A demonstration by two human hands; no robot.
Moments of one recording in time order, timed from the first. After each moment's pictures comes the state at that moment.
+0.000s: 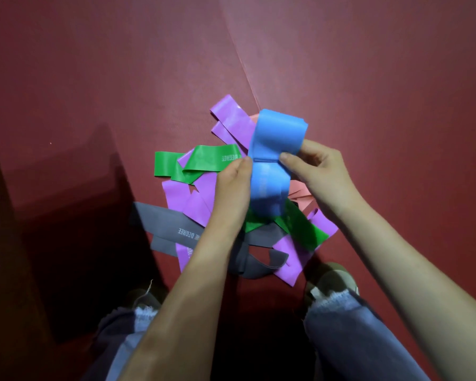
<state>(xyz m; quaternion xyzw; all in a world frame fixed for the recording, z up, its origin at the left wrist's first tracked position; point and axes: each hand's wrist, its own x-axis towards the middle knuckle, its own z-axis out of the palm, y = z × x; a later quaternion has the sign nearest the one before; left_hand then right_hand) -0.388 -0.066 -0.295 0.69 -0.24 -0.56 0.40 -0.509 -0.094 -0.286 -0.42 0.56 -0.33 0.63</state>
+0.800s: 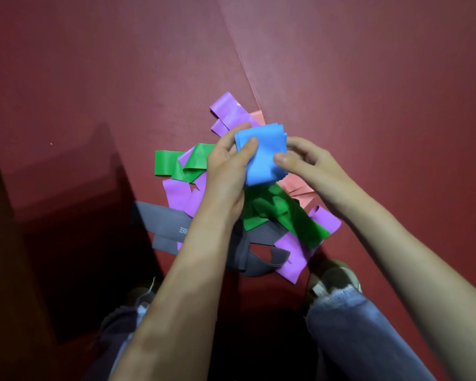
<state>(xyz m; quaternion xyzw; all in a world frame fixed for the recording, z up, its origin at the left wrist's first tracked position) -0.384 -0.087 -0.275 0.60 -0.13 -0.62 0.49 -0.511 -0.094 -0.276 -0.40 0.51 -0.25 0.71</state>
